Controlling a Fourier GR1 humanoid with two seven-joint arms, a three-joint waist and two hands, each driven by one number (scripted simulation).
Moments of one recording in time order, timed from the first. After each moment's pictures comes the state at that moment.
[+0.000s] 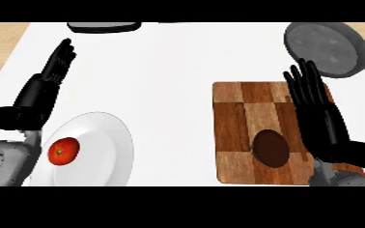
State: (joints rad) left arm -0.25 0.51 -0.14 -1.50 0.15 0.12 -0.10; right arm -0.07 -0.28 0.15 -1.72 -0.39 -0.14 -0.15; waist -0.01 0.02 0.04
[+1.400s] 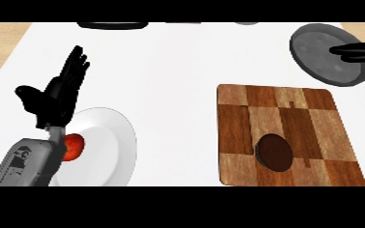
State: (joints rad) left arm -0.27 0.36 -0.11 -1.43 0.21 0.22 0.04; right arm -0.47 -1.04 0.19 -1.39 -0.01 0.57 -0.69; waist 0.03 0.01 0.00
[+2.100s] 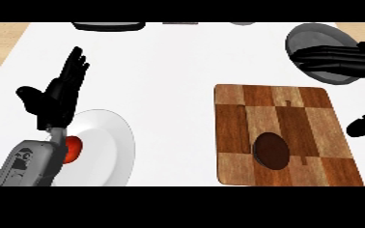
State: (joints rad) left arm -0.26 0.33 -0.09 -1.44 0.18 0.23 0.06; right arm -0.59 -1.01 0.34 -1.49 0.00 0.57 -0.64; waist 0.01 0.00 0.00
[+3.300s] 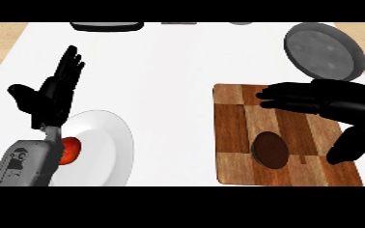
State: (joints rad) left arm -0.26 0.31 -0.02 -1.45 0.14 0.17 0.08; right arm -0.46 -0.89 0.40 -1.60 0.27 0.61 -0.52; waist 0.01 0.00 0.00
